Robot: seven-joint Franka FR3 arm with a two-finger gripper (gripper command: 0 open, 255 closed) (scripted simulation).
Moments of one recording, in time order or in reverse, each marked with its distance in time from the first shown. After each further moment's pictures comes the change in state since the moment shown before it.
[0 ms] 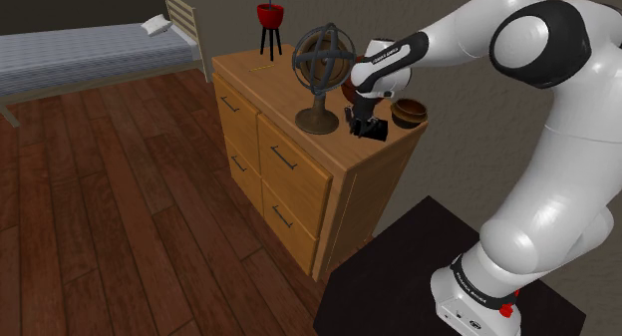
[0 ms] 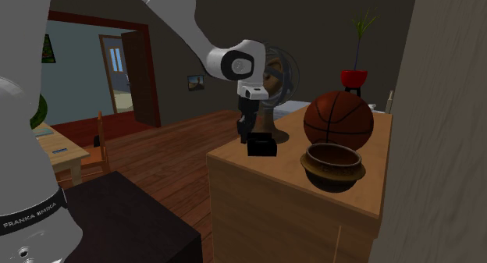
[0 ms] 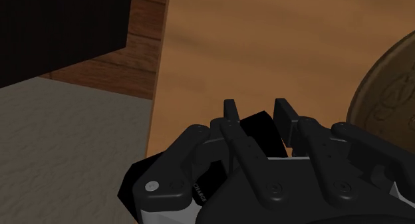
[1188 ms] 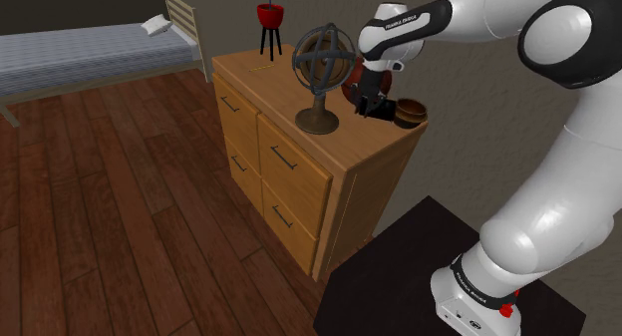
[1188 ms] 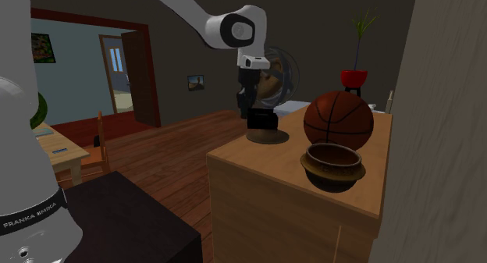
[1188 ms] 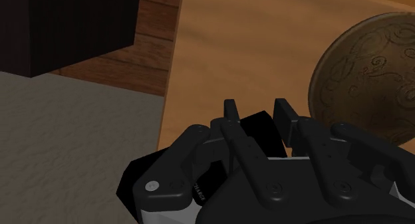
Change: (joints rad) arm -0.003 -0.126 -0.002 0.086 -0.004 -0.212 0.010
